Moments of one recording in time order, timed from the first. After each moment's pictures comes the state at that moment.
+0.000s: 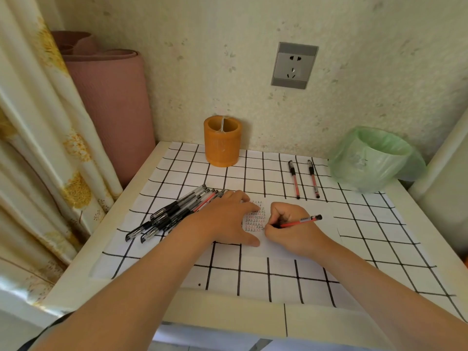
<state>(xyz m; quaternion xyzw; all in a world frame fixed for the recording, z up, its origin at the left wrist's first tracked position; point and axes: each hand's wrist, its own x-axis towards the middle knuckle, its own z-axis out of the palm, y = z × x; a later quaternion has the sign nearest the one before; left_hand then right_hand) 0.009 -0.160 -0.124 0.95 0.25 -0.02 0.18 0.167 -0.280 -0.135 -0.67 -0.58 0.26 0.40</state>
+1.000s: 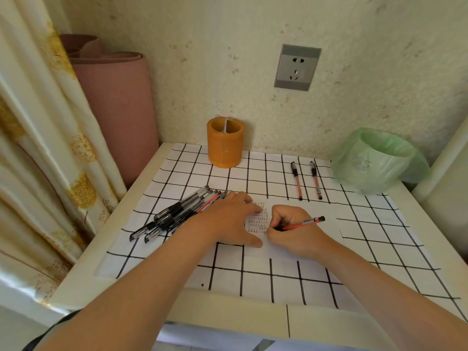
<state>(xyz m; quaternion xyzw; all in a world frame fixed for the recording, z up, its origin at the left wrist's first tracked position) 0.010 -0.160 -0.122 0.95 0.25 -0.03 0.18 0.171 -0.279 -0.139 -0.65 -0.58 0.29 0.40</state>
